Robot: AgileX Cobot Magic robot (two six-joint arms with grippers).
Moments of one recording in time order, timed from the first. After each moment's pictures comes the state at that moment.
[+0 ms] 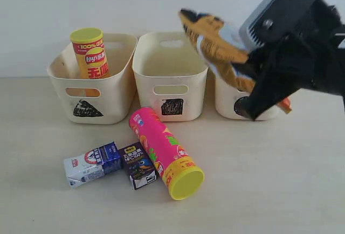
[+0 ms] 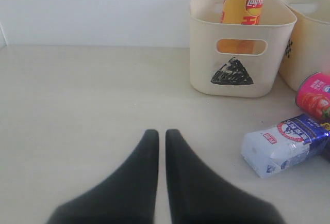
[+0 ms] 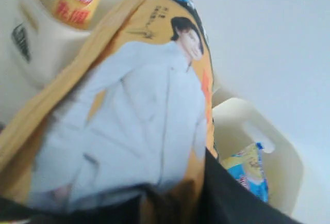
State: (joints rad) left arm 0.06 0.00 0.00 -0.07 0.30 0.05; right arm 0.56 1.16 -0.73 0.59 -0.08 -1.07
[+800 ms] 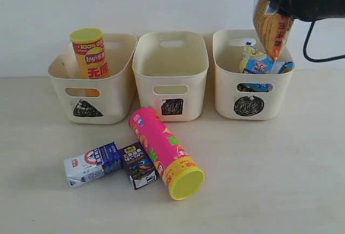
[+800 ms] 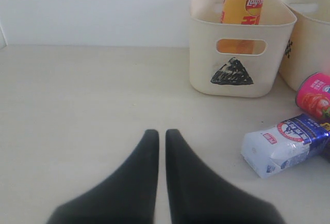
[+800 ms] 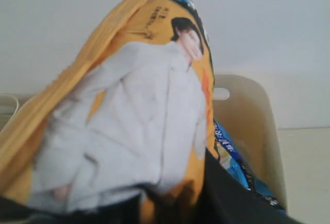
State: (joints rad) left arm 0.06 0.00 0.00 -0.07 0.30 0.05; right arm 0.20 1.59 -1.21 0.82 0.05 -0.59
